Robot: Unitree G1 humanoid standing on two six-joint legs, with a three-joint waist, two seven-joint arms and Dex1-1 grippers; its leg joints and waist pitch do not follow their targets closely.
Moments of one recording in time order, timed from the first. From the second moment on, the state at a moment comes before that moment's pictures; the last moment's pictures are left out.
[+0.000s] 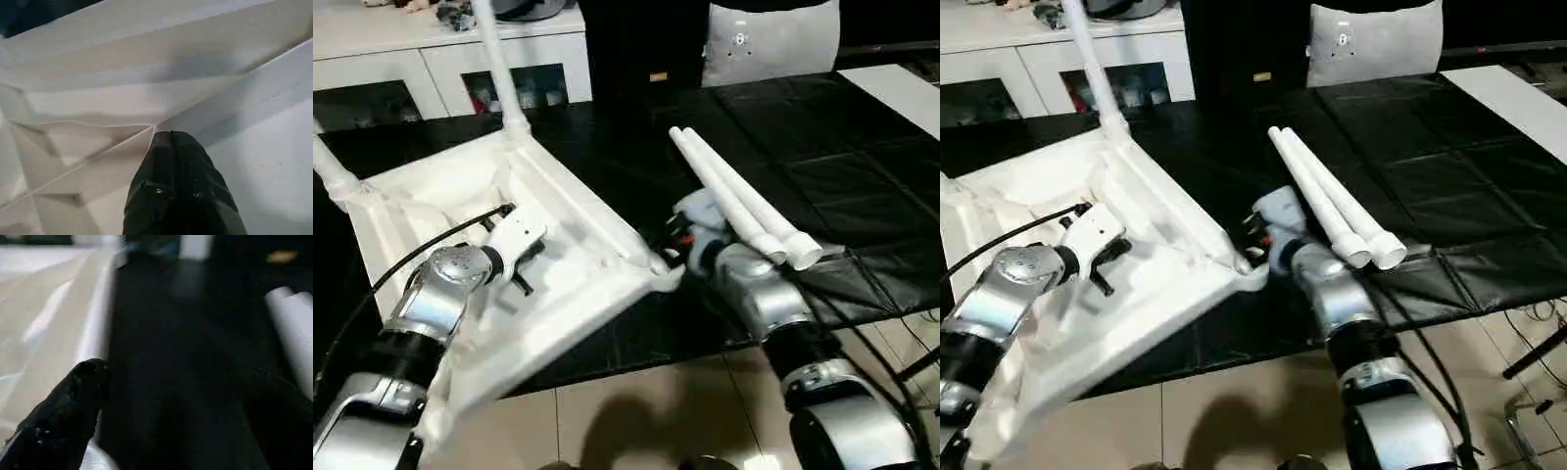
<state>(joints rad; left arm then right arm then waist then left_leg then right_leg) -0.56 0.47 -0.19 0.61 0.16 0.18 -0.51 -0.67 -0.13 0.03 0.71 0.04 0.09 0.38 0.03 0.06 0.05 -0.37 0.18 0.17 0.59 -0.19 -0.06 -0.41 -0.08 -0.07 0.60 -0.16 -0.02</state>
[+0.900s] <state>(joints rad) -0.41 0.47 -0.20 0.12 -0.13 0.32 -0.90 -0.94 -0.32 0.01 0.95 0.00 0.60 0.40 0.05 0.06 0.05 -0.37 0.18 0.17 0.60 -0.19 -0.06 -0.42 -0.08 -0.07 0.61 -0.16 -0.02</state>
